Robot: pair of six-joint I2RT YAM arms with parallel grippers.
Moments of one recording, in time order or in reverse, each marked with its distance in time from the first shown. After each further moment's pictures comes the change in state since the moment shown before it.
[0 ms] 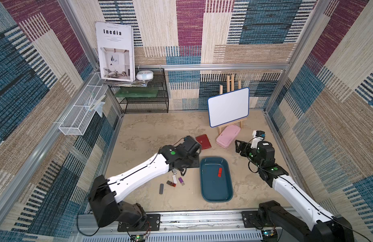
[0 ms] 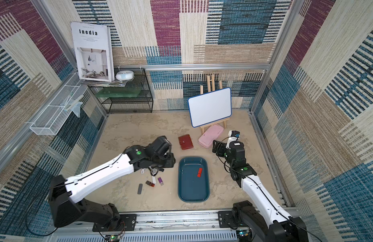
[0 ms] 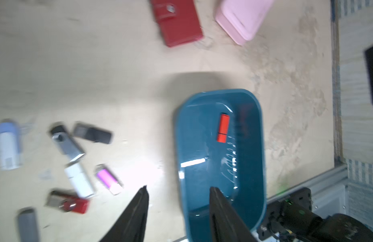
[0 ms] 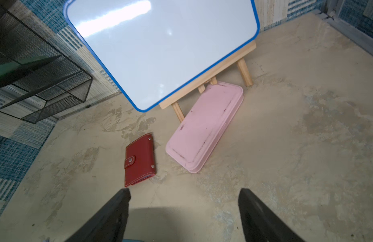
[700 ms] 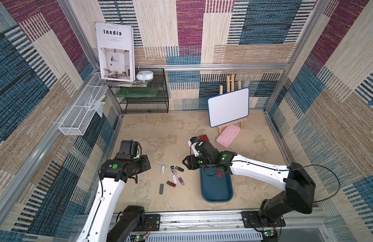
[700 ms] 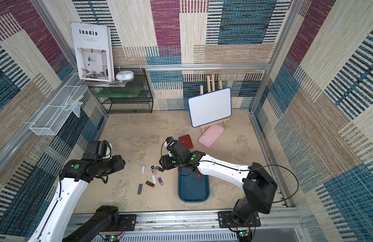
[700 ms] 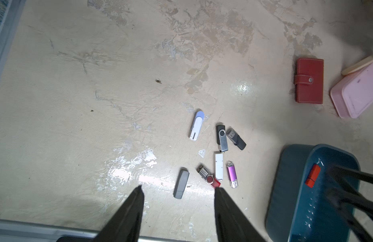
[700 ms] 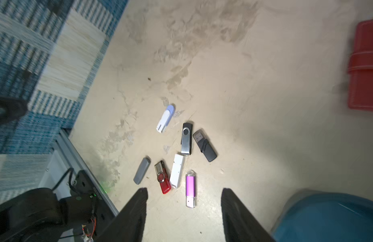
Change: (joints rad) left arm 0.723 -0.430 -0.144 -0.299 0.094 0.358; right arm 0.784 0.664 0.596 -0.322 -0.030 0.138
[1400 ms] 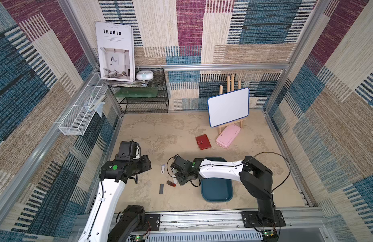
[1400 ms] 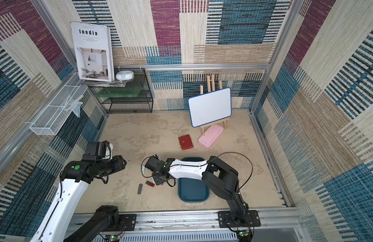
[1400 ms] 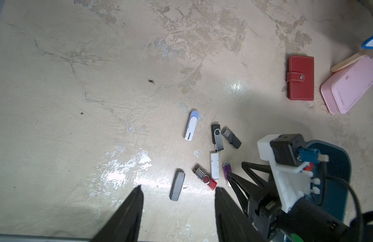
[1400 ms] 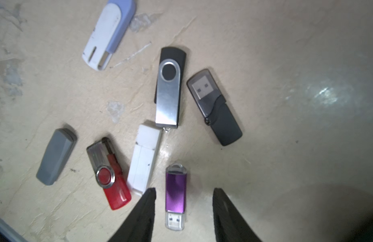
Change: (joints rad) left arm 0.012 -0.011 -0.028 0.036 0.052 0.021; right arm 0.146 0.380 0.220 -0.246 0.144 -0.032
